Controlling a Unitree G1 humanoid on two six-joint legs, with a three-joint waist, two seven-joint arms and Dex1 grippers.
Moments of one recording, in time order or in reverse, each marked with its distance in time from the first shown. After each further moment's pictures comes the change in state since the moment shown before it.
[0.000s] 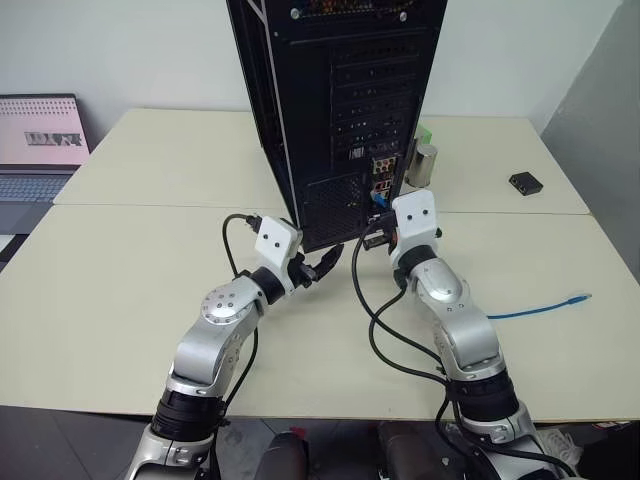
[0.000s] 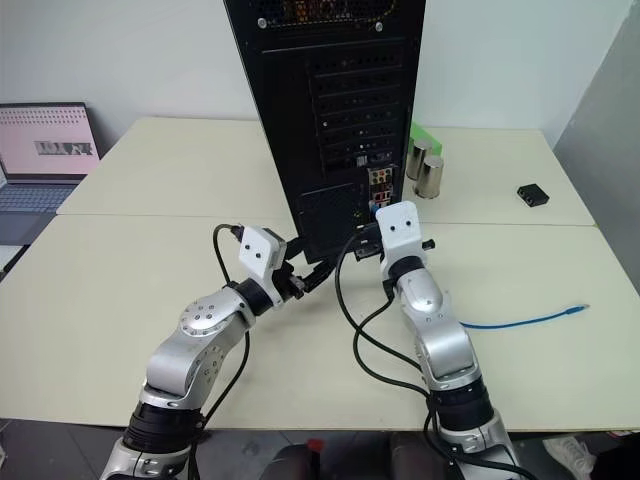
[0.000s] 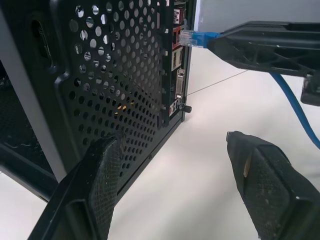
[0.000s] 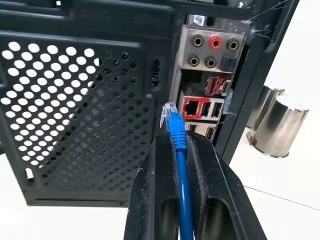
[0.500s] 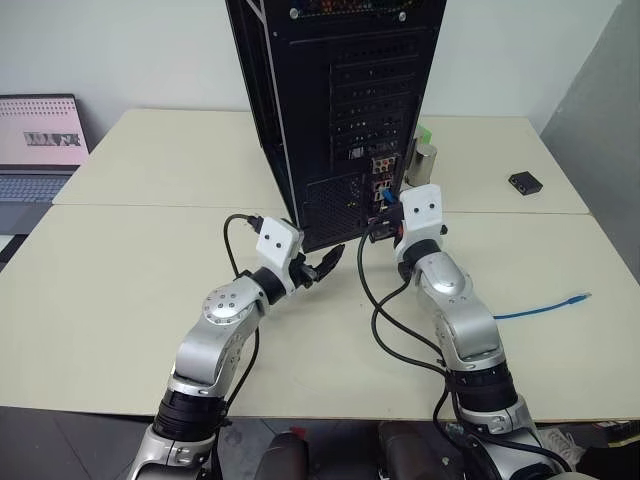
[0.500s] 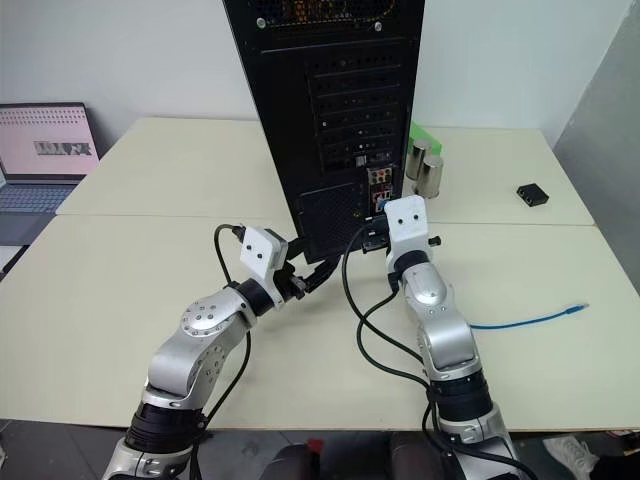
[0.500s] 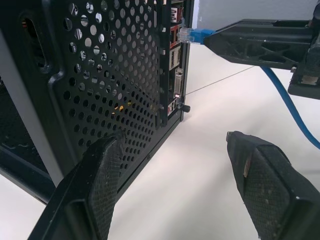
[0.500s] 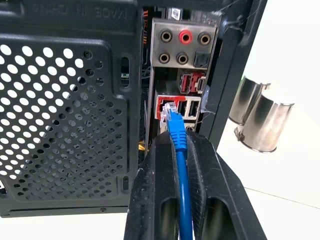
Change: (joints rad) left arm 0.000 -0.010 0.000 0.004 0.012 -0.001 -0.010; right arm -0.030 0.011 -0.036 0.054 -0.001 -0.010 -0.002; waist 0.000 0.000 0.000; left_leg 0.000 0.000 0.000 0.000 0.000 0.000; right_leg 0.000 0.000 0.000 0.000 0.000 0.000
